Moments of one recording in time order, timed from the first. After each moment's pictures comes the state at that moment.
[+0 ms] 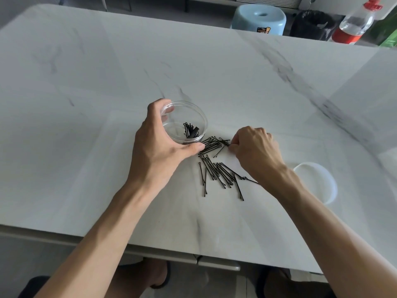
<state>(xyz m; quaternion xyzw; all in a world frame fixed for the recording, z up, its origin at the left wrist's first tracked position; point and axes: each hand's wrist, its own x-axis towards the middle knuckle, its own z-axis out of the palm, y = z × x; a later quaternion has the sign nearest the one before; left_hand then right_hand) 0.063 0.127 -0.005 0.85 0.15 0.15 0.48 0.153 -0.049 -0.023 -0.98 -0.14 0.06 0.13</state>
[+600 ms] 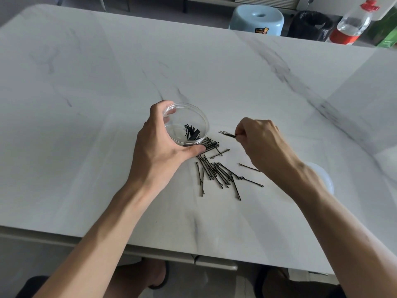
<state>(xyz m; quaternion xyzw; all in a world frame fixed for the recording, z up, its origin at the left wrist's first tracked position) 0.065 0.121 -0.004 0.86 0.15 0.14 0.47 0.158 -0.066 -0.007 -0.96 -0.20 0.04 0.18</state>
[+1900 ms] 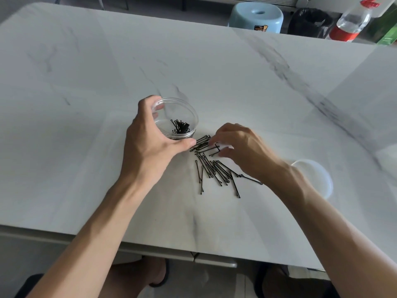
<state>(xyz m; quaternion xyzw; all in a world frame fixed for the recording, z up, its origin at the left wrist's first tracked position) 0.066 0.133 -0.006 0.86 0.17 0.16 0.46 0.159 -0.062 -0.039 -0.89 -0.37 0.06 0.24</state>
